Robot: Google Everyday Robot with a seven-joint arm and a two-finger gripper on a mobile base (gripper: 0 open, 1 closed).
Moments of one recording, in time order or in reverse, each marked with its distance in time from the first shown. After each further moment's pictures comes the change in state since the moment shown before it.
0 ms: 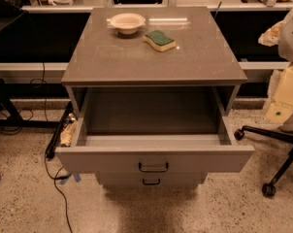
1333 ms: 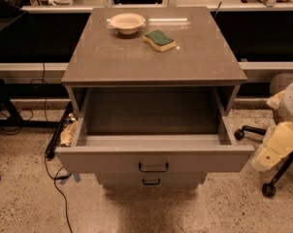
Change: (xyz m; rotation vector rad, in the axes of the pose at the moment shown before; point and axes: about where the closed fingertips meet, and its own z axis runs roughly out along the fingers) arm 0.068 0.041 0.101 -0.160 -0.067 0.315
